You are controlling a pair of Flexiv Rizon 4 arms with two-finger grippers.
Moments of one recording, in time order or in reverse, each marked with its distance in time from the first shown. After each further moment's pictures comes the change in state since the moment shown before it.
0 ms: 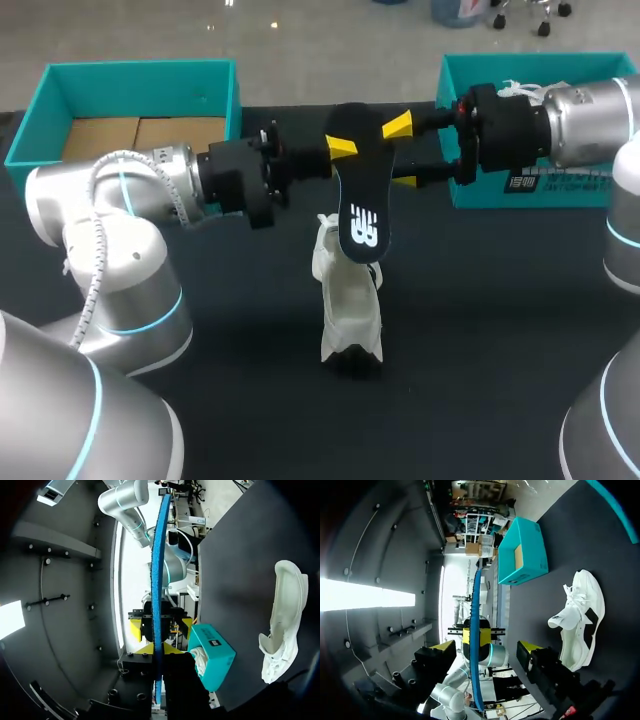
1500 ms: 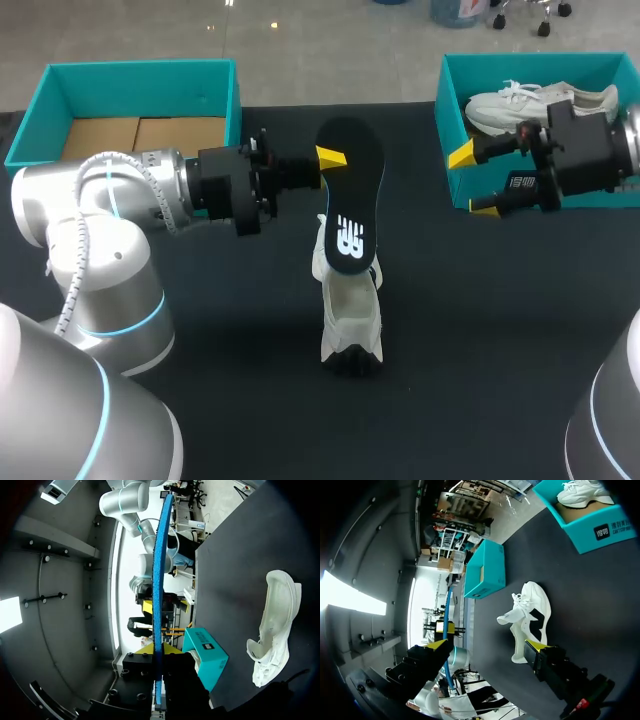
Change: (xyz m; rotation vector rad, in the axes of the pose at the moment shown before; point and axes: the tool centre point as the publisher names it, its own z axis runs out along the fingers) left arm 0.007 -0.006 -0.014 0.015 0.026 -0.029; right arm -0.048 -0.030 -0.084 -0.146 -0.297 -0.010
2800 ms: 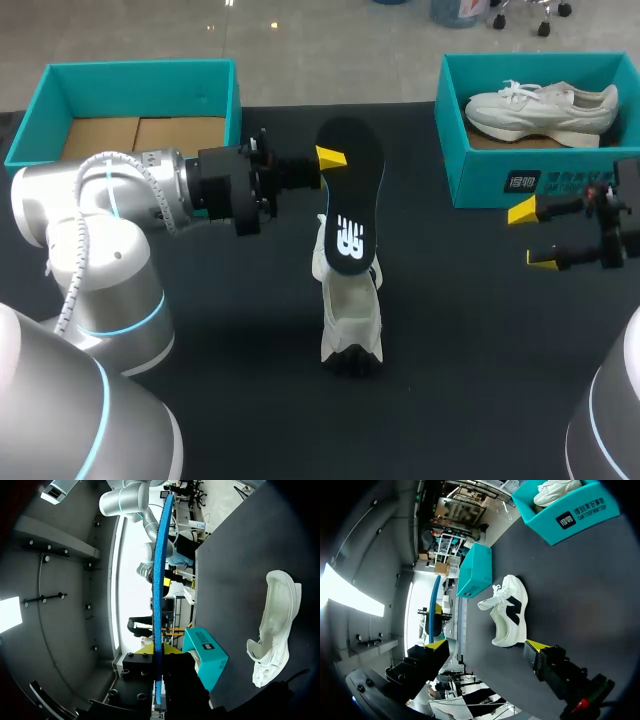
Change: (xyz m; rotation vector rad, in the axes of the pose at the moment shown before) left arm -0.002 -0.003 0.001 0.010 -0.012 -0.036; right arm -0.054 -0.056 -0.054 -0.062 -0.027 0.009
